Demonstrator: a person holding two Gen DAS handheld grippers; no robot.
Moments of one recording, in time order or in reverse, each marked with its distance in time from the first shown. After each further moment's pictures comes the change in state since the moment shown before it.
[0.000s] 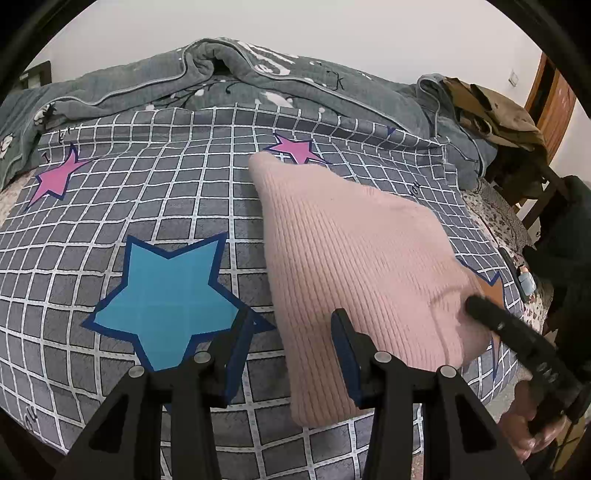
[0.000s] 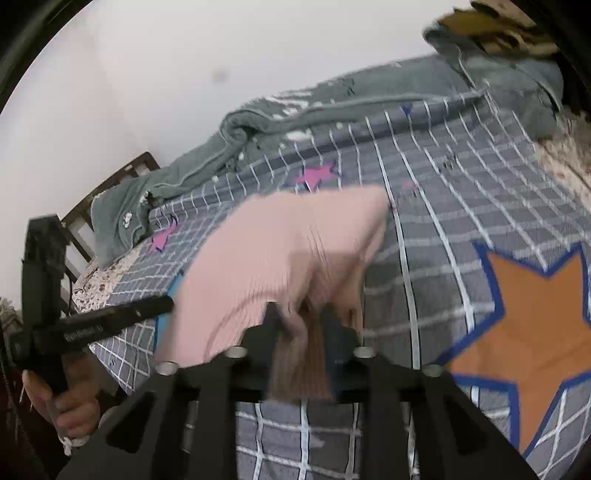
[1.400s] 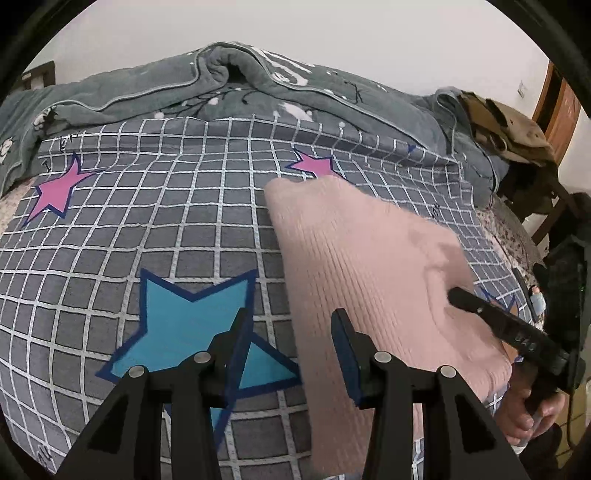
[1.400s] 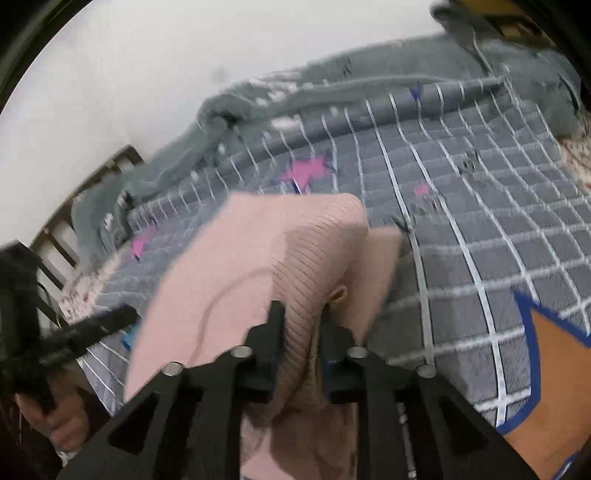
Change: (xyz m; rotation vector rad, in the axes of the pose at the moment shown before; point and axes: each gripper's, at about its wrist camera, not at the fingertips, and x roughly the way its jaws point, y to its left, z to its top) left arm 0.017 0.027 0.031 -0.006 -0.025 0.021; right arm 0.065 -0.020 0.034 0.057 0.088 -0.049
